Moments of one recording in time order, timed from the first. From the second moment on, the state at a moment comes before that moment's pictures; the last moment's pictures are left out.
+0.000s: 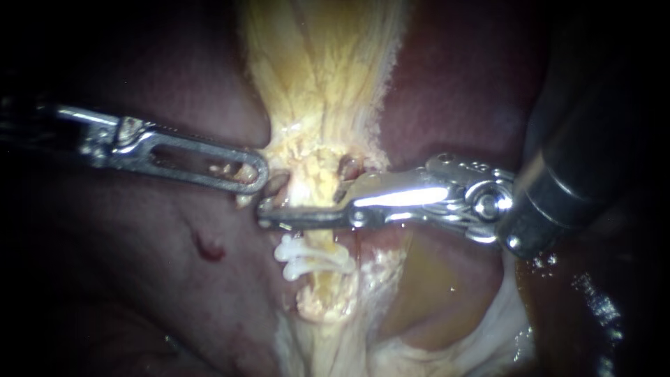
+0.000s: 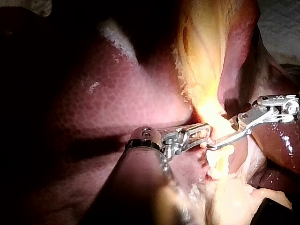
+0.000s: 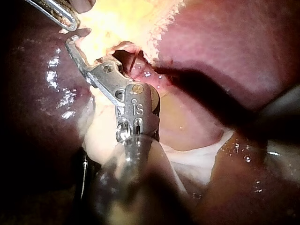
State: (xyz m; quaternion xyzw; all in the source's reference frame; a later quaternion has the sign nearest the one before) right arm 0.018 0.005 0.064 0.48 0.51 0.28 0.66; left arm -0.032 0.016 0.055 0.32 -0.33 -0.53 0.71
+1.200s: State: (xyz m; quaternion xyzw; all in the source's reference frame) right arm 0.015 0.003 0.068 0.31 0.56 0.19 0.74; left arm -0.032 0.017 0.055 0.32 -0.33 -0.53 0.71
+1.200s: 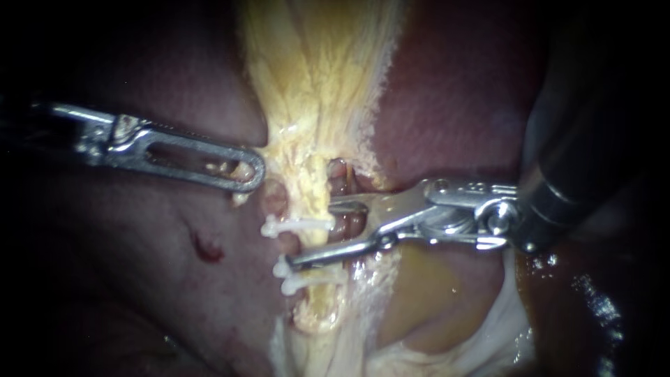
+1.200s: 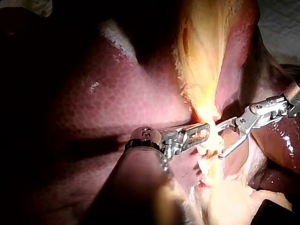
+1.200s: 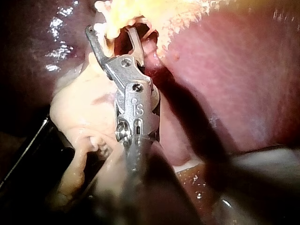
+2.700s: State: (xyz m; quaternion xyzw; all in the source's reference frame) right arm 0.002 0.006 0.061 0.25 0.59 0.13 0.76; left arm -0.038 0.016 0.063 0.33 -0.33 -0.52 0.72
